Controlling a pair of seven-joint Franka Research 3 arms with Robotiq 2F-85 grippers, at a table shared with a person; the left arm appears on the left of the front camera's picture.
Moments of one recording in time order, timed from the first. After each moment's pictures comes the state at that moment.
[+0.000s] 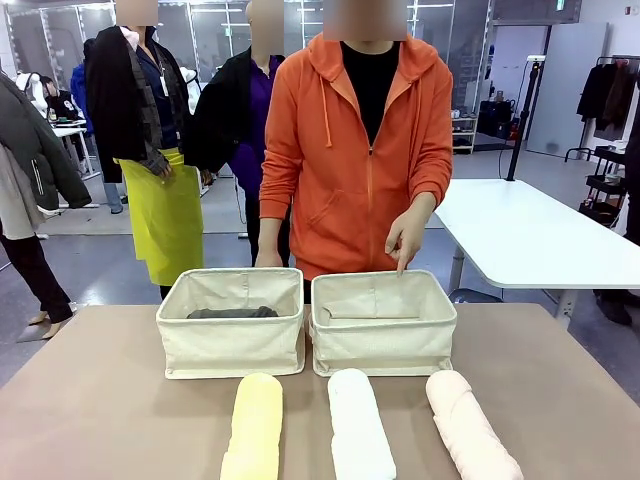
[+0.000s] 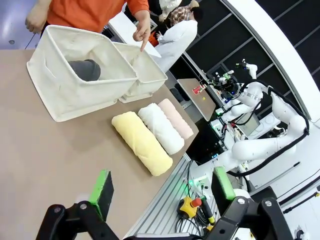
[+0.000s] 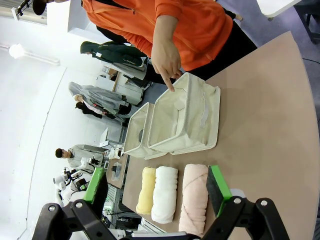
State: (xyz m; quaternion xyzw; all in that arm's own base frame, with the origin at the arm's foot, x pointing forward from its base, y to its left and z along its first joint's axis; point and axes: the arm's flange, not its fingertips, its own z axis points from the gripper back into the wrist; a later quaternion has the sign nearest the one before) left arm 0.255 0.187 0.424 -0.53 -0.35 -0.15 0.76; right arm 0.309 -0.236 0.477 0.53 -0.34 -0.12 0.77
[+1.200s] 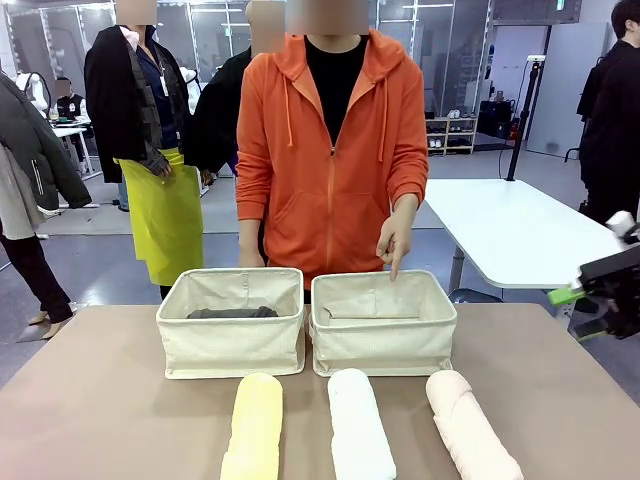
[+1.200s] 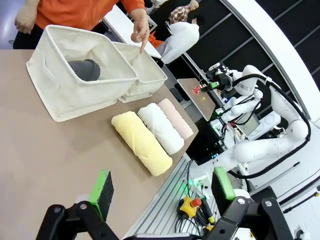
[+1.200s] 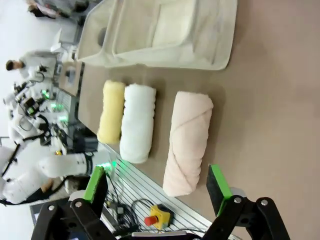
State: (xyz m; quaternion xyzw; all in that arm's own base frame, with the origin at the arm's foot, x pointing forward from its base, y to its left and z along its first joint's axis) left arm 0.255 0.186 0.425 -0.53 -0.35 -0.15 0.76; right arm 0.369 -0.066 0.456 0.43 -0.12 0.04 0.89
